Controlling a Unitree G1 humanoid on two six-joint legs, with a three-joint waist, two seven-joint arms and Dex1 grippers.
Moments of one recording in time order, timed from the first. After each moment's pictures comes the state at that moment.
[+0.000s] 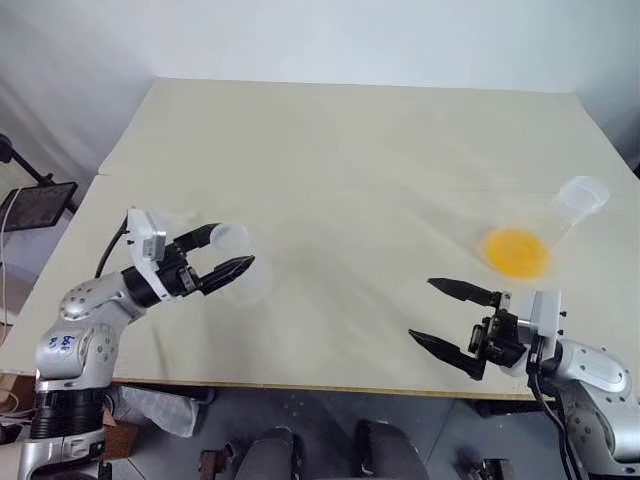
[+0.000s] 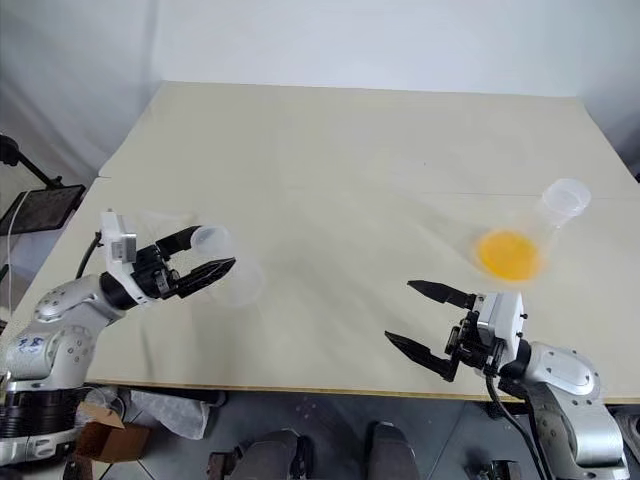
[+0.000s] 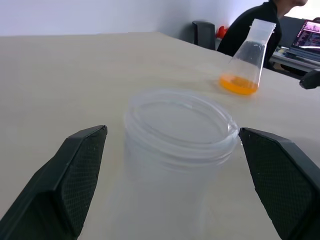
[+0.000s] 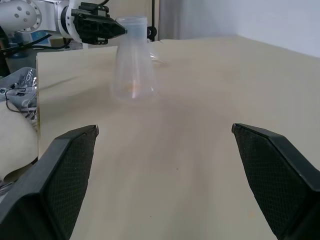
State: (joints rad) left arm -0.27 0.63 0.24 -0.06 -0.65 0.38 -0.91; right arm 0.14 -0.59 -0.20 -0.35 0.61 0.03 1.07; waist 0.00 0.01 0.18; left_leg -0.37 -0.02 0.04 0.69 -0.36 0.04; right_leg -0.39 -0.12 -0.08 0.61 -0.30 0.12
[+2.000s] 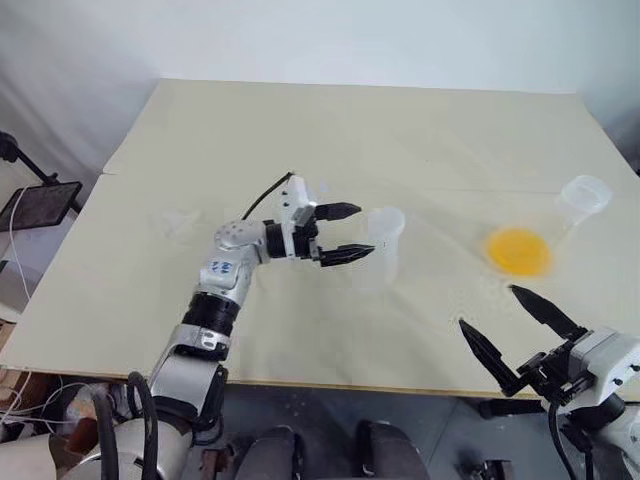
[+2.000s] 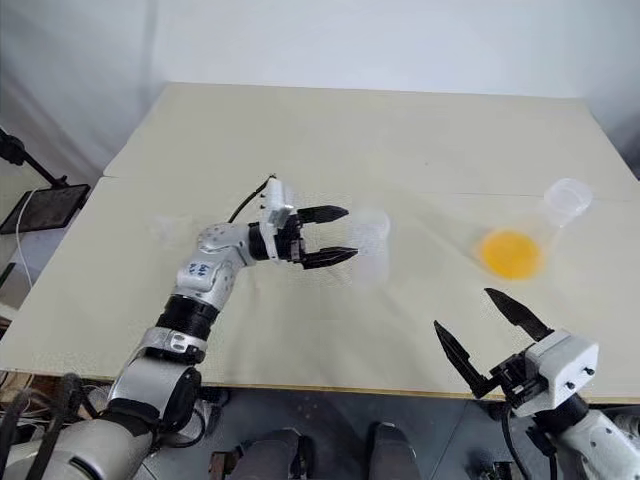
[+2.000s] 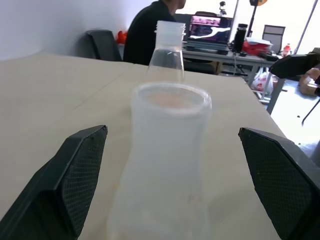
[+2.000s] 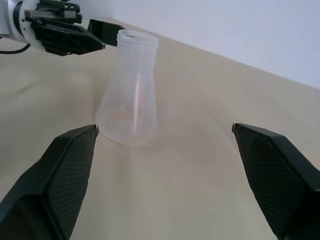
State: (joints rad) left arm -0.78 0.25 -0.03 0.48 -0.33 0.12 -1.11; right arm 0.46 -0.44 -0.39 -0.61 0.50 -0.04 0.70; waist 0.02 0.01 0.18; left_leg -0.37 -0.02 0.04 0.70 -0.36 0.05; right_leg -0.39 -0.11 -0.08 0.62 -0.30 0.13
